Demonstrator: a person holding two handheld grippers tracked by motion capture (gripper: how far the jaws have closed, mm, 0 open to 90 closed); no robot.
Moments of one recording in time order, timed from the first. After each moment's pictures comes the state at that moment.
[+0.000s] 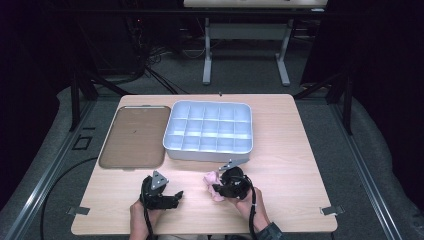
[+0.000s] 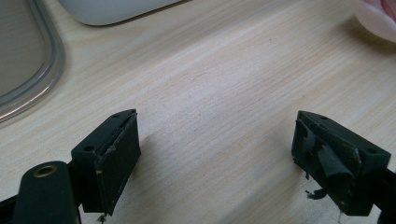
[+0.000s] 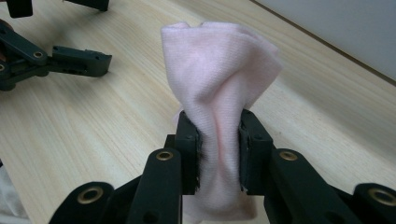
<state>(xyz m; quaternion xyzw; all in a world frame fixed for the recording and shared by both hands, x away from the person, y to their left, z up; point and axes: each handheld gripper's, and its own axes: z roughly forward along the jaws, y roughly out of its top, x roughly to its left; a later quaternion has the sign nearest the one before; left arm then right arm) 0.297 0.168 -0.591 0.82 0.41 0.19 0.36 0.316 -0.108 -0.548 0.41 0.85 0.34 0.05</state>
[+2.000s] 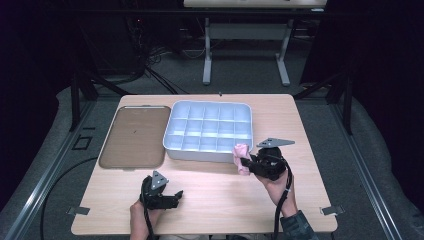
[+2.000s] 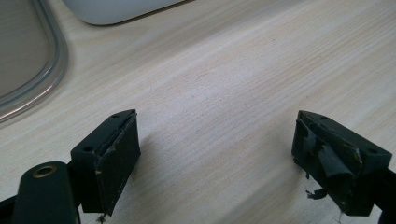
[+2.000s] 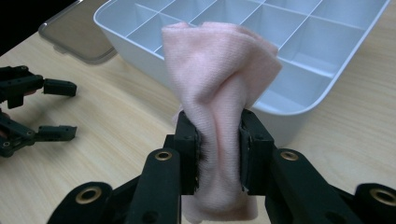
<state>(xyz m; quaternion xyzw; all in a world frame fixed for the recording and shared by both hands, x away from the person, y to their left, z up) 0.297 0.168 -0.591 0.81 0.42 0.19 0.36 0.330 -0.190 -0.476 0.45 0.78 0.41 0.13</state>
